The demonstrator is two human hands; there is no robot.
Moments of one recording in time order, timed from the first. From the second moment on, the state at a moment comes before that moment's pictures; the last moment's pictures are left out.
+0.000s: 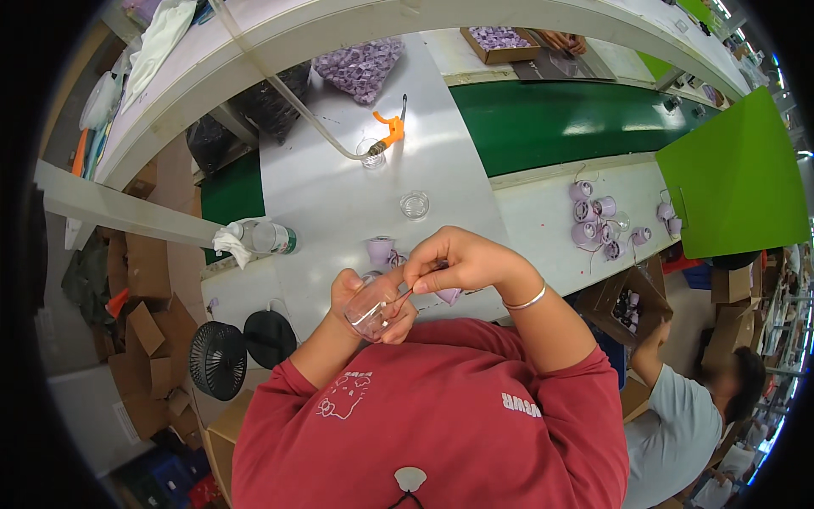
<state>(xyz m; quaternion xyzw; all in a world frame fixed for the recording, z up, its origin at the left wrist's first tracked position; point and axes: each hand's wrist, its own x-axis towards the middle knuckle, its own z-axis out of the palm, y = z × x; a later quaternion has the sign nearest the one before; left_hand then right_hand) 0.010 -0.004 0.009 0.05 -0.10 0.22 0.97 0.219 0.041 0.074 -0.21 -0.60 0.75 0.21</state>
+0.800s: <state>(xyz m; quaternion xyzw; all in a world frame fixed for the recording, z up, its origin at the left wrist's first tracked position) -0.011 -0.035 0.051 0.21 0.25 0.42 0.85 0.216 -0.002 0.095 -0.32 -0.87 0.16 0.35</state>
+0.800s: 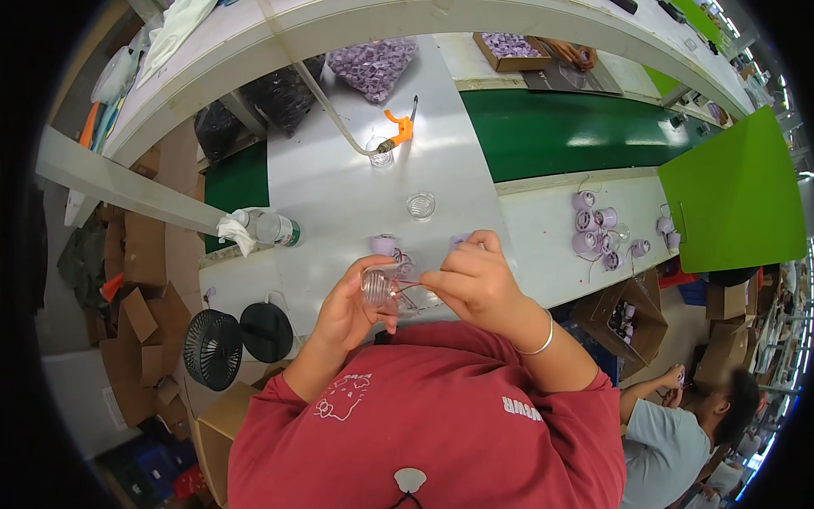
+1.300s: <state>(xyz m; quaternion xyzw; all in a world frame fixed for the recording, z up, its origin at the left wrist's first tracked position) 0.009 -0.038 0.053 0.23 0.25 0.41 0.85 0.201 -0.015 0.096 -0.40 -0.81 0.16 0.39</state>
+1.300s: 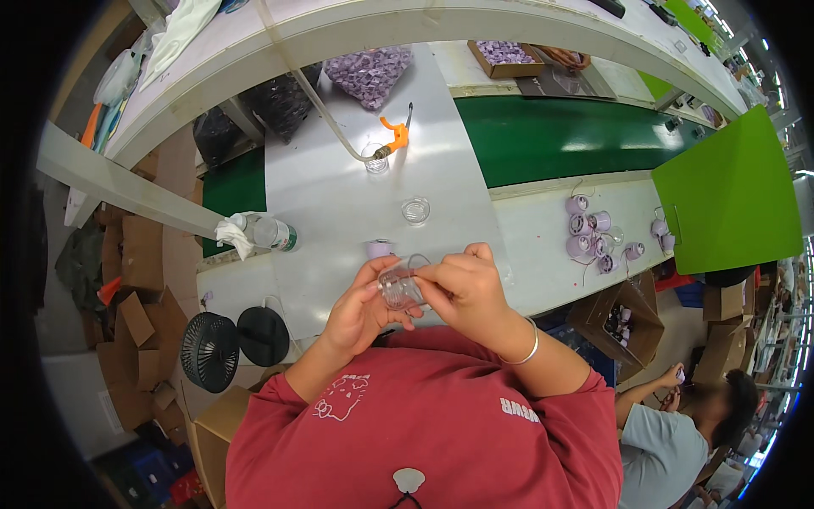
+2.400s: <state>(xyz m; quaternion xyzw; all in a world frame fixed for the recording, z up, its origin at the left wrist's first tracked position) 0.033 -0.029 0.041 0.54 0.37 0.64 0.39 0.203 -0.031 0.071 -0.37 -0.56 0.58 0.46</state>
